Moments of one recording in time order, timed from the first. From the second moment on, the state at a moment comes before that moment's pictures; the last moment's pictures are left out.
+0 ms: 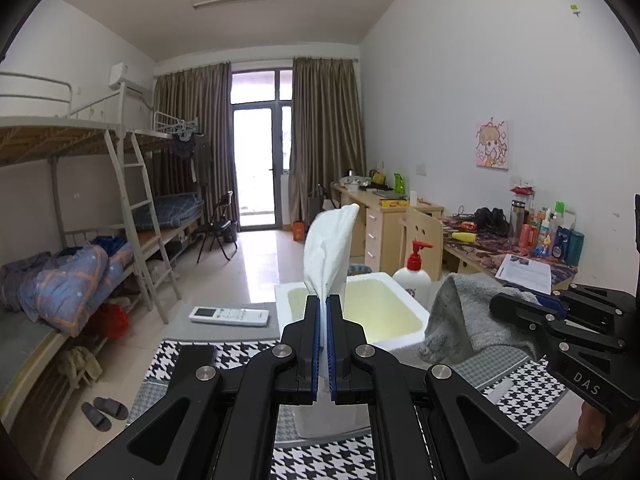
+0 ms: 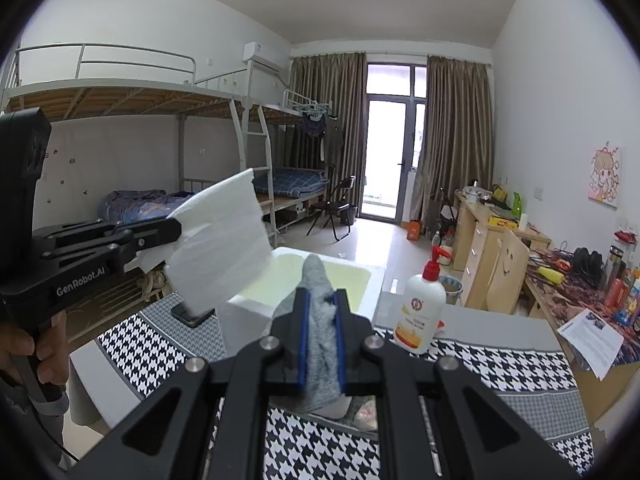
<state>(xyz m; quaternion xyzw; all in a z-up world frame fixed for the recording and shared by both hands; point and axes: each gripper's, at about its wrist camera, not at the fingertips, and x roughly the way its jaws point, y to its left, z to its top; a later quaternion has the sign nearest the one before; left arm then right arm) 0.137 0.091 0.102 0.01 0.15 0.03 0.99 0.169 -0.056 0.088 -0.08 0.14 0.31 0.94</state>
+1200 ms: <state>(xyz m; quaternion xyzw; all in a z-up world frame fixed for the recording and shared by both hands) 0.216 0.089 0.096 0.01 0.18 0.00 0.98 0.210 -0.077 0.098 -0.07 0.14 0.25 0.95</state>
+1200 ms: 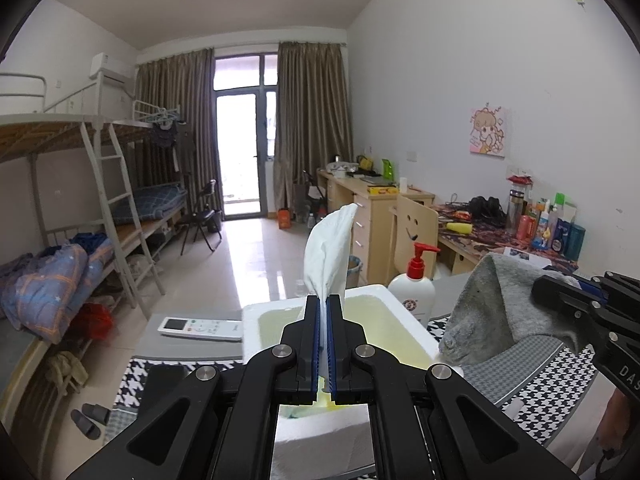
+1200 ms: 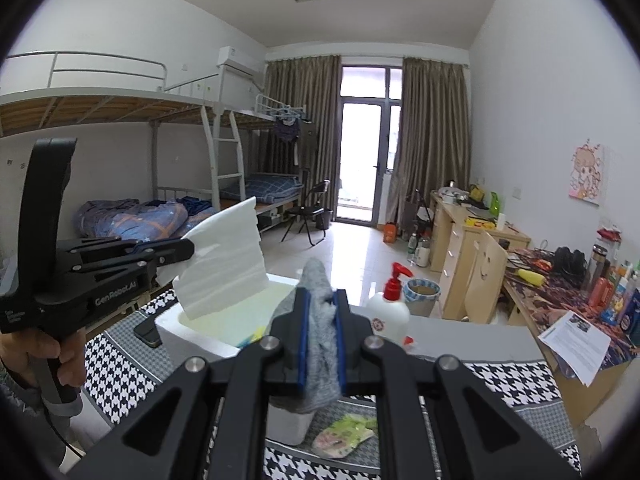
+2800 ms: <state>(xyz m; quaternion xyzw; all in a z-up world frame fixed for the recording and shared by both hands) 0.244 0.077 0.067 0.01 0.20 0.04 0.98 0.221 -0.097 0.085 -0.05 0.16 0.21 0.96</state>
